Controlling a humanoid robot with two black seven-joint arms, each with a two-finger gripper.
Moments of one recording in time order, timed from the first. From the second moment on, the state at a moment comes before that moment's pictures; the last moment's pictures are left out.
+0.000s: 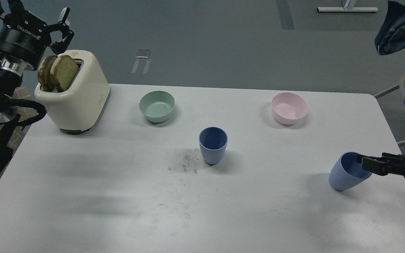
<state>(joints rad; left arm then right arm) -0.56 0.55 -1.27 -1.02 0.19 -0.39 -0.23 0.15 -1.02 1.03 1.59 -1.72 0.49 0.00</state>
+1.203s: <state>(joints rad) -0.57 0.58 -1.21 -1.02 0.19 -0.39 -0.23 0.41 -0.88 1.28 1.59 -1.64 0.49 -0.02</state>
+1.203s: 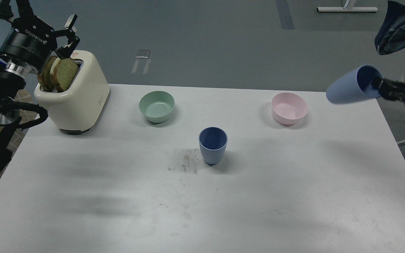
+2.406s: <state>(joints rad) -0.59 0.56 -1.22 -1.02 0.19 -0.39 -0.23 1.16 -0.30 0.31 1.28 -1.64 0.49 -0.09</state>
